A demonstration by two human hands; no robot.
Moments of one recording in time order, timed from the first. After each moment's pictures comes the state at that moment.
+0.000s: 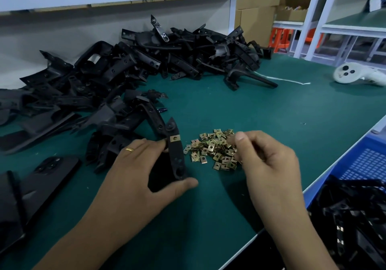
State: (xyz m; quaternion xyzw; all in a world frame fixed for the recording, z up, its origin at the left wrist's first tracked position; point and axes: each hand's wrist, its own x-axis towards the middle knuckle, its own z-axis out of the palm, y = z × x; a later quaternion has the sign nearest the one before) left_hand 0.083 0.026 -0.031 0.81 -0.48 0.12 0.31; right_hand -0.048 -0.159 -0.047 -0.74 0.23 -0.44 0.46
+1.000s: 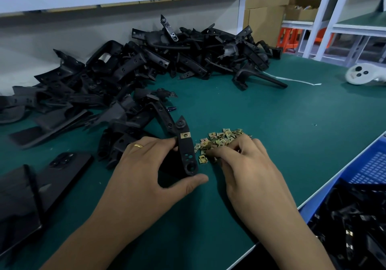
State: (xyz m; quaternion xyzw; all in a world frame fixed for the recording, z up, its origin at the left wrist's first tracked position) left_hand 0.082 0.027 -0.031 0.81 -0.47 0.14 0.33; right_hand -0.037 -0.141 -0.048 -0.93 0.19 -0.27 0.15
